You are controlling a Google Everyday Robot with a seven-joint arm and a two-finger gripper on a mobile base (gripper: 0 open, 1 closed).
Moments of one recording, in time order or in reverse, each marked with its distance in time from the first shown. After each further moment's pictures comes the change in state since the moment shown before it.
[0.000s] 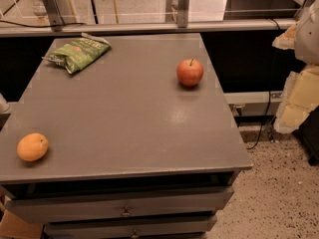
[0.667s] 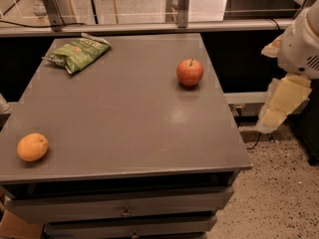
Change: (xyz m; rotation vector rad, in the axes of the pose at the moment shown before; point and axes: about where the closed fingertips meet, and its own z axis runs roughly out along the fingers) arm -0.008 -0.012 0.035 0.000 -0.045 0.031
